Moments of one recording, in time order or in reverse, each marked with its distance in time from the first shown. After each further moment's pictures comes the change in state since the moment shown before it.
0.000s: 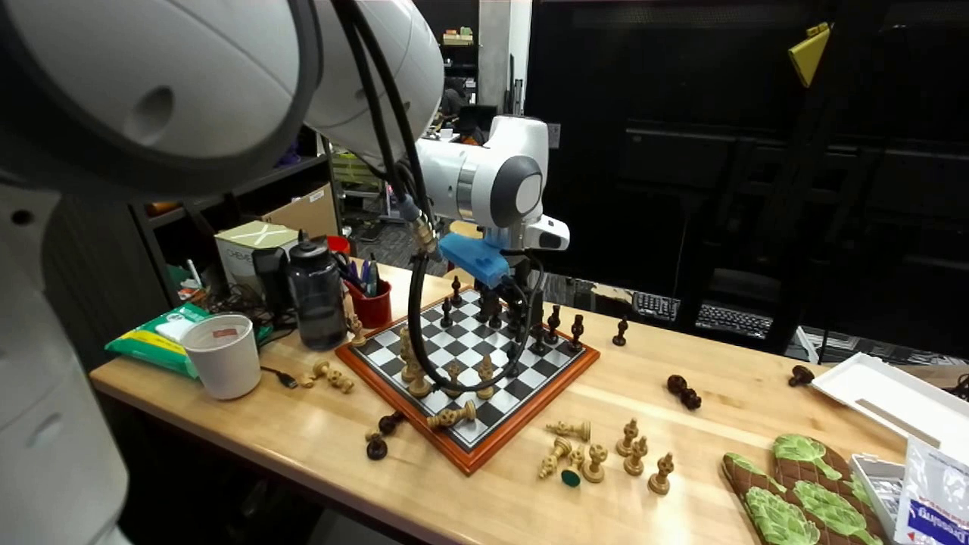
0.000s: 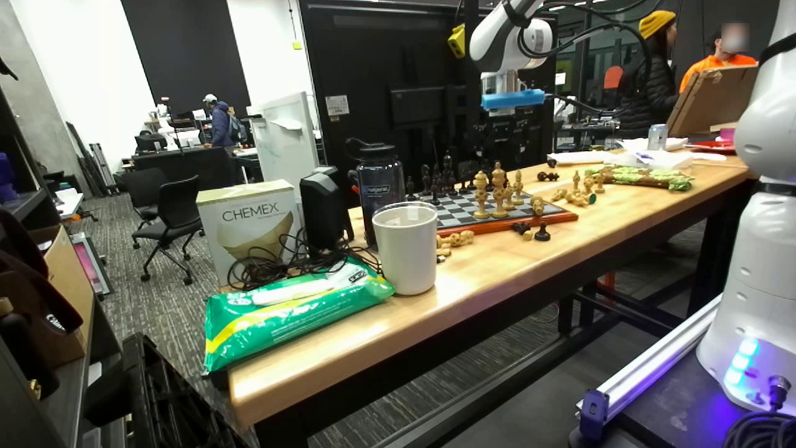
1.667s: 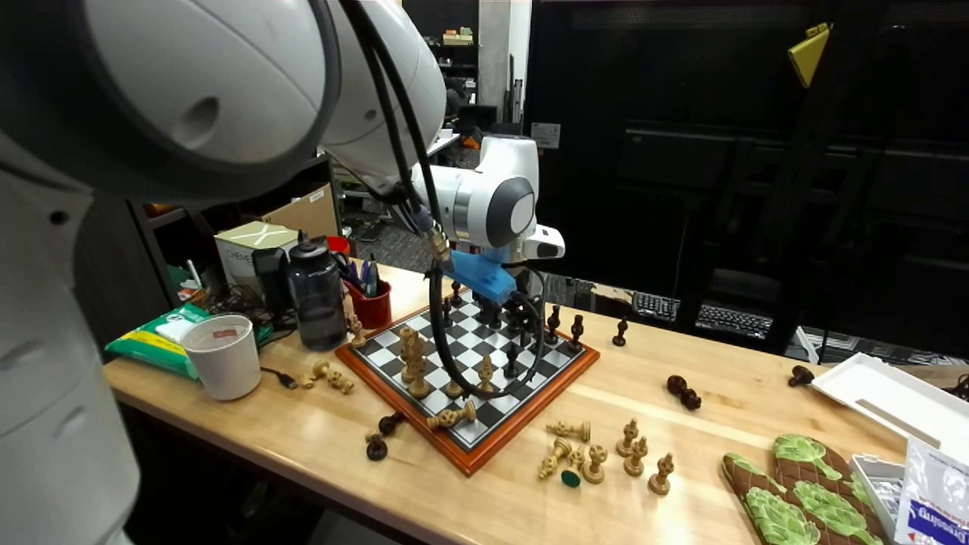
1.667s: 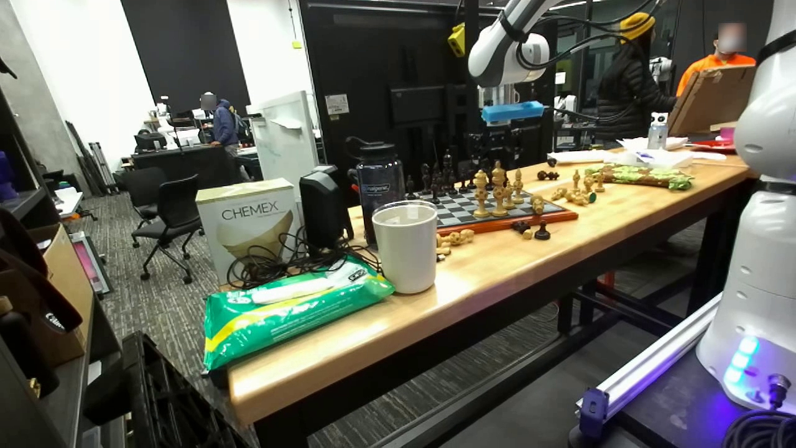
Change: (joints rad) arm -0.006 0.041 0.015 -0.027 -0.033 0.127 -0.098
